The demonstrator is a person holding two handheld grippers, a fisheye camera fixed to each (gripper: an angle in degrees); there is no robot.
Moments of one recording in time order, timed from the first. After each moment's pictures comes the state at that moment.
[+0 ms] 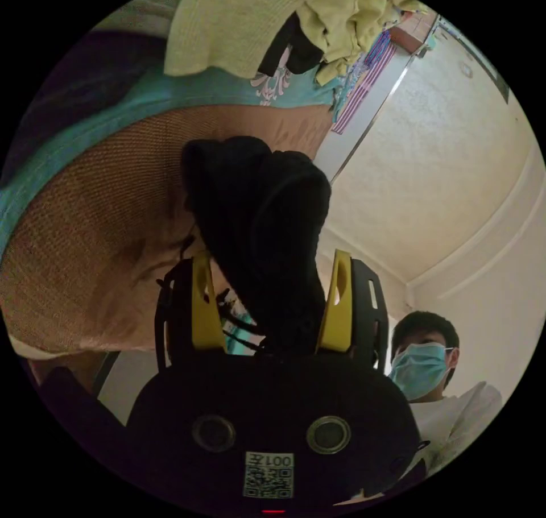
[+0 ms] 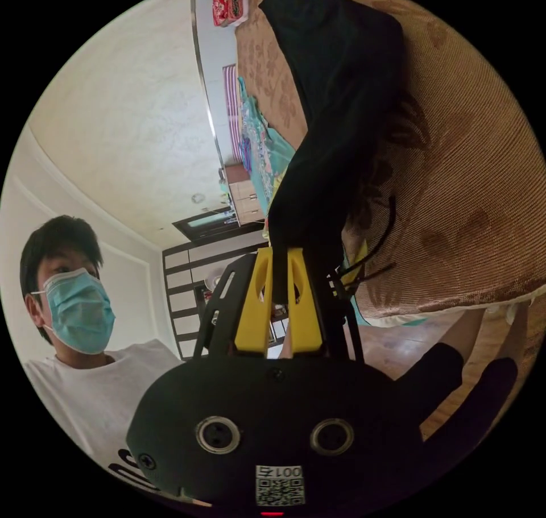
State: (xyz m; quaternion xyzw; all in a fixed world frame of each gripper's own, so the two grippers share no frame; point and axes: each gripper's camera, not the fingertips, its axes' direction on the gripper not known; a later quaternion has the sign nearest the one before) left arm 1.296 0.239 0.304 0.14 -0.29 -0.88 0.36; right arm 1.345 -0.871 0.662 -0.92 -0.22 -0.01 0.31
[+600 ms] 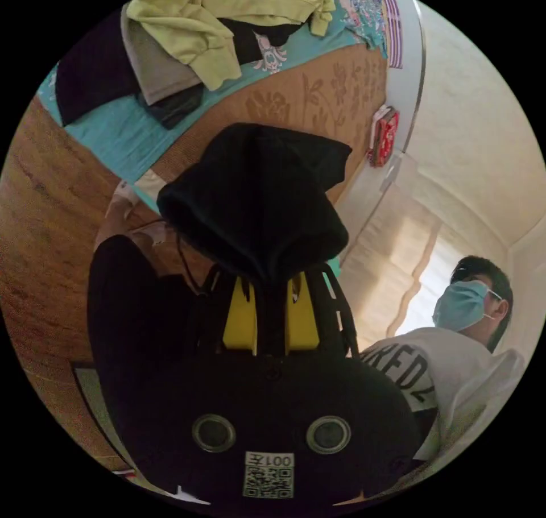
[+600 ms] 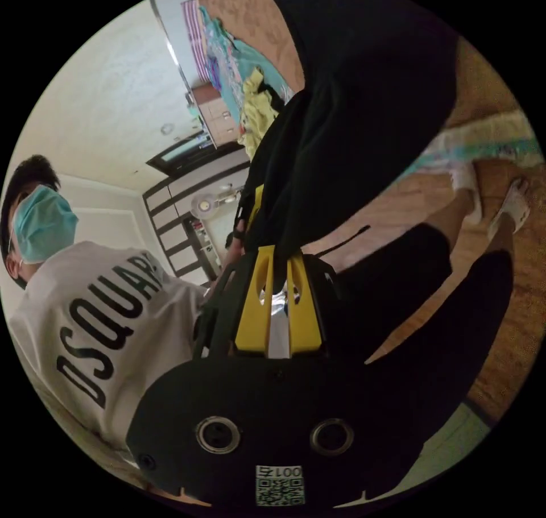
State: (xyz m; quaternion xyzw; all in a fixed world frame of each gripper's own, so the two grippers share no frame) left arm 1.218 0.066 0.382 -0.18 -0.29 -0.89 0.29; right arm 1.437 -0.946 0.684 -0.98 -0.14 -0.07 0.09
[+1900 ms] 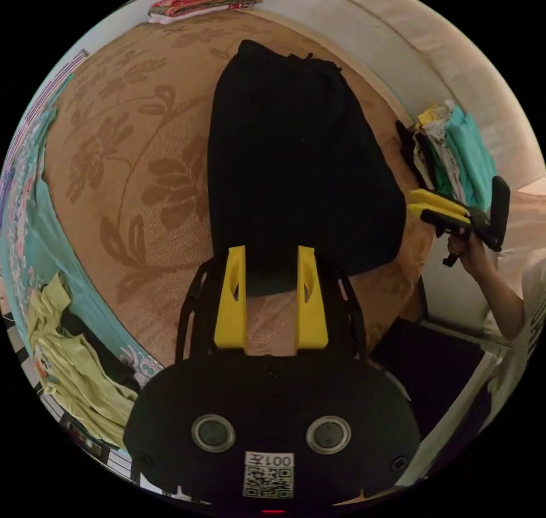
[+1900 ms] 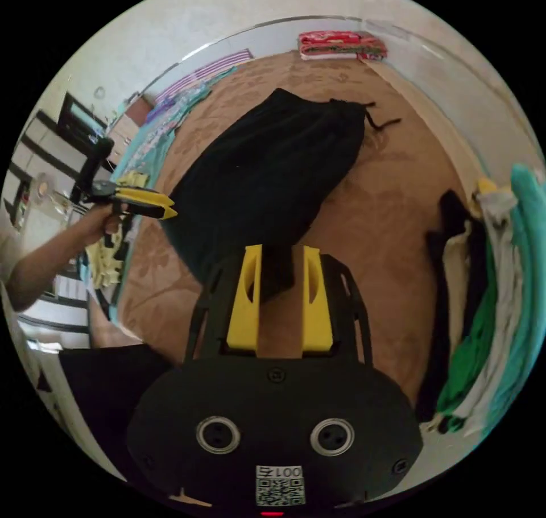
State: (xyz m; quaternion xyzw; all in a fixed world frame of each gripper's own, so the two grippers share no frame) left arm 0.701 0.110 0.921 -0.71 -0.09 -0.46 0.52; right arm 1.312 -0.809 0.898 -0.69 -0.31 -0.53 0.38
